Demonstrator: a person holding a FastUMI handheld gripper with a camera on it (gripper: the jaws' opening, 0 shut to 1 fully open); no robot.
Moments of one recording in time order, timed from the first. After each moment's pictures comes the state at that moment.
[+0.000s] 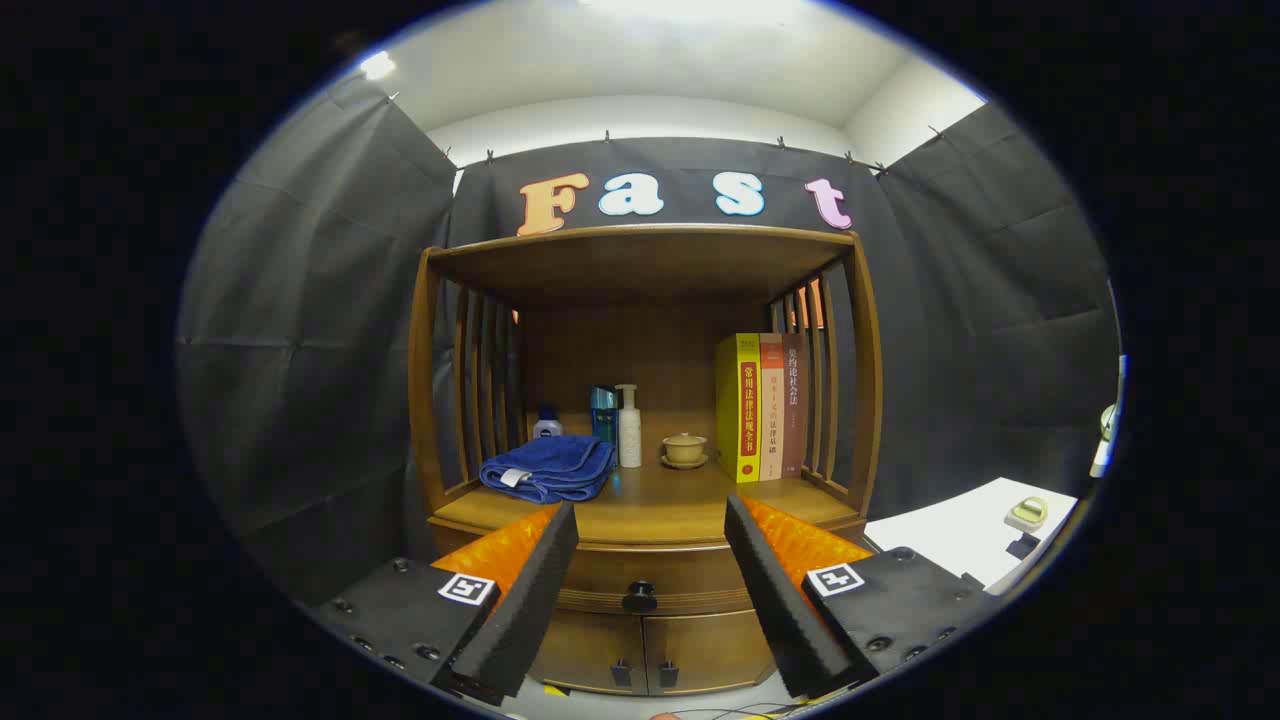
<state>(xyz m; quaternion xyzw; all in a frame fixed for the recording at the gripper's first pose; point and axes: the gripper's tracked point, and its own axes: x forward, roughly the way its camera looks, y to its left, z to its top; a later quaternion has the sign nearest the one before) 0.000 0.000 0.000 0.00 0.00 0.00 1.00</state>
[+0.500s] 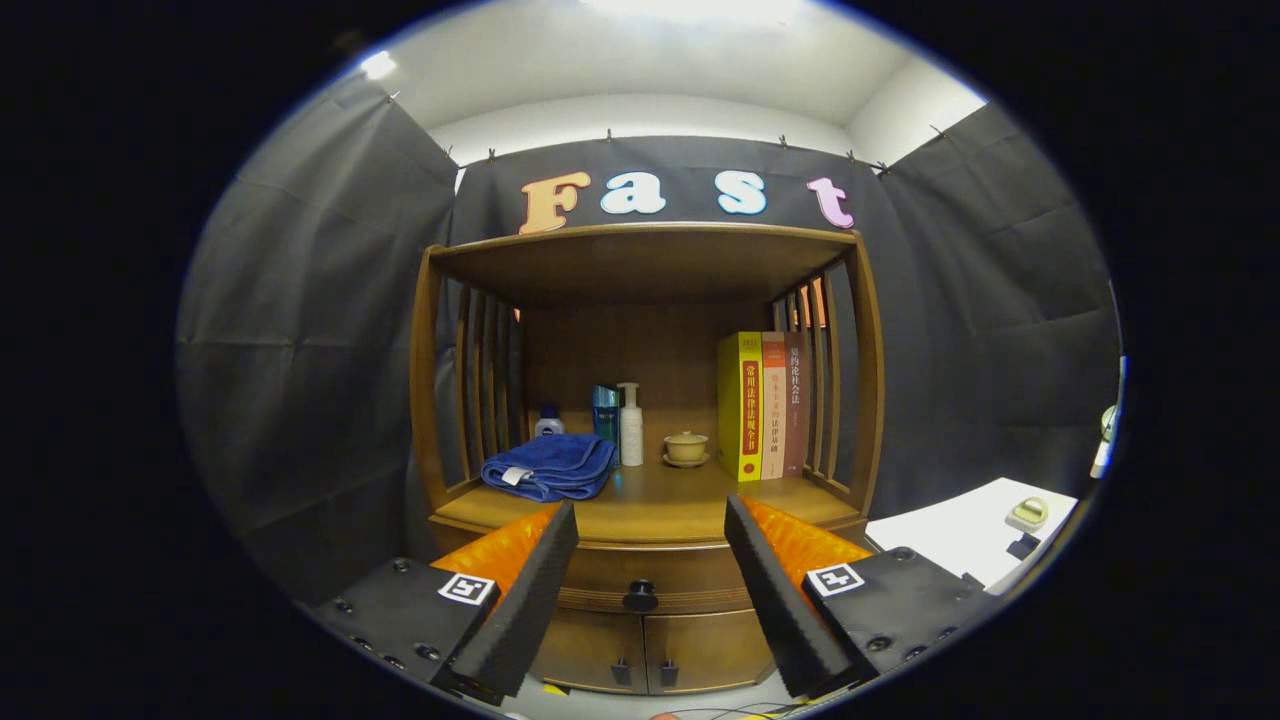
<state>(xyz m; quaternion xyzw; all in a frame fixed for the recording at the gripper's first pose) 0.001 0.001 -0.003 0.00 0.00 0.00 1.00</state>
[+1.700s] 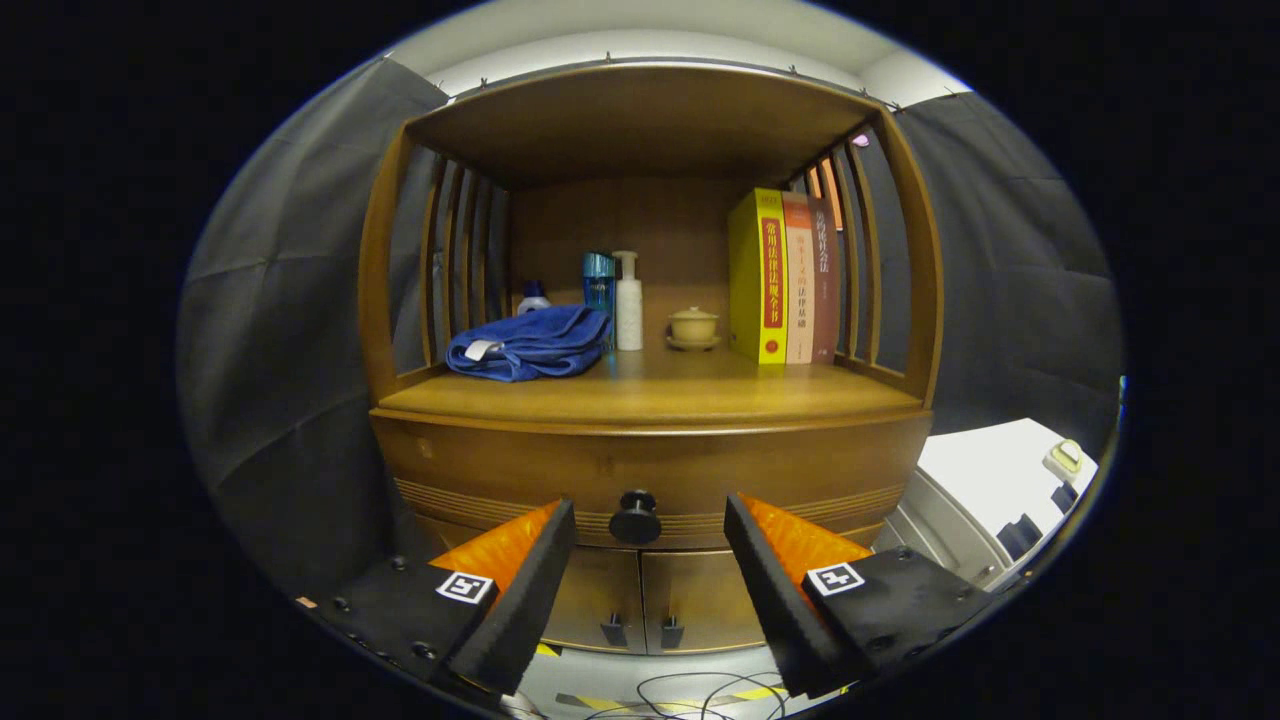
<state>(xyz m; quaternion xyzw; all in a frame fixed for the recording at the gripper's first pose) 0.076 -0.003 -0.161 0.00 0.14 0.00 0.99</state>
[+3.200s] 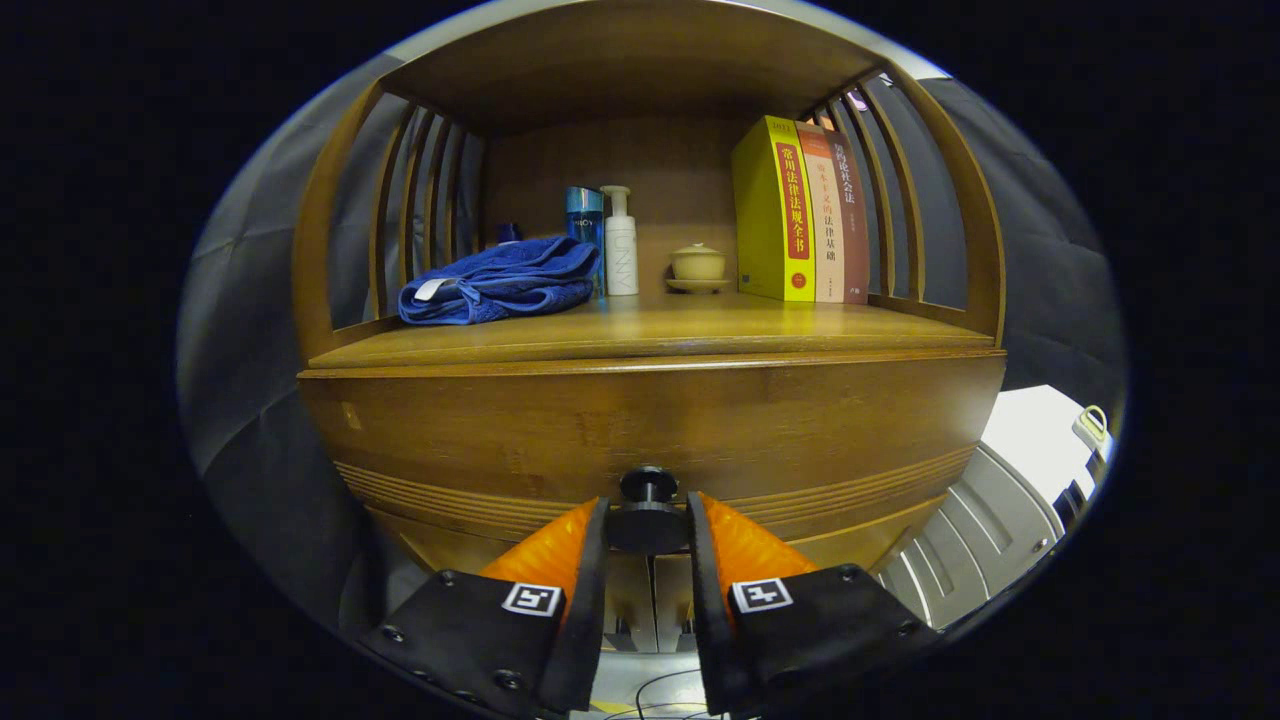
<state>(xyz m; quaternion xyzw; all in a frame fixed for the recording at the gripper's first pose) 0.138 0.006 -0.227 0.01 0.18 -0.01 0.98</state>
